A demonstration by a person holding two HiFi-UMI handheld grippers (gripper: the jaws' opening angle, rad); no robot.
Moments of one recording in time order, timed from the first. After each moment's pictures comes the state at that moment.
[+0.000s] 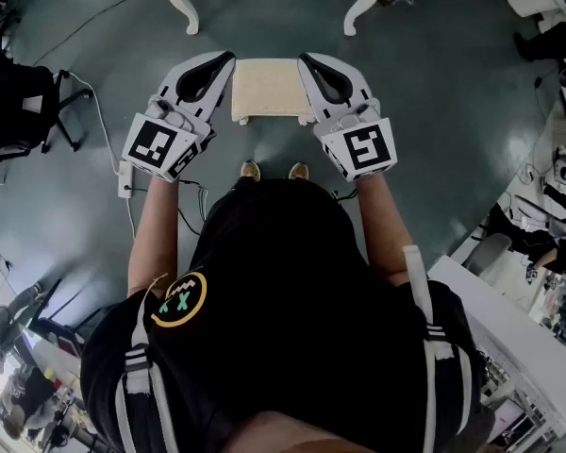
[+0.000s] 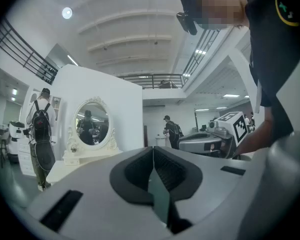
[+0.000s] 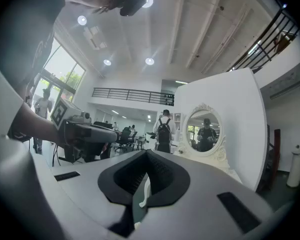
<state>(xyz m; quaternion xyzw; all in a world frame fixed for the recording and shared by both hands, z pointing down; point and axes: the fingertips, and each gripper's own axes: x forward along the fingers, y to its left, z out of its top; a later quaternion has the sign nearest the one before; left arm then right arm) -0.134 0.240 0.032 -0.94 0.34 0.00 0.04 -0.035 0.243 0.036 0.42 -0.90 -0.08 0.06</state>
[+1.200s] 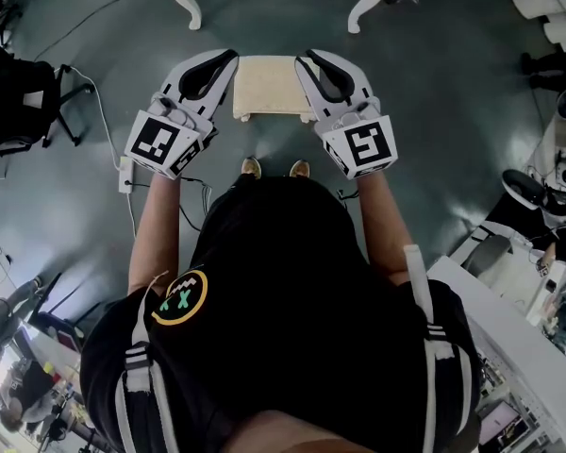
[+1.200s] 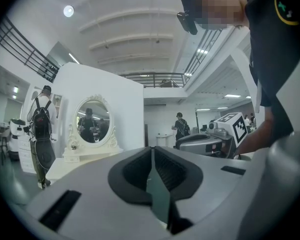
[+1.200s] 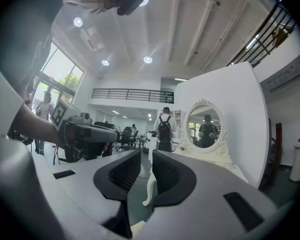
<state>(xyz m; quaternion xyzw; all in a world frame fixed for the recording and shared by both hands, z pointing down) -0.130 0.232 0.039 -0.94 0.34 0.00 0.03 -0.030 0.233 0.050 0.41 -0.91 -0.05 0.05</state>
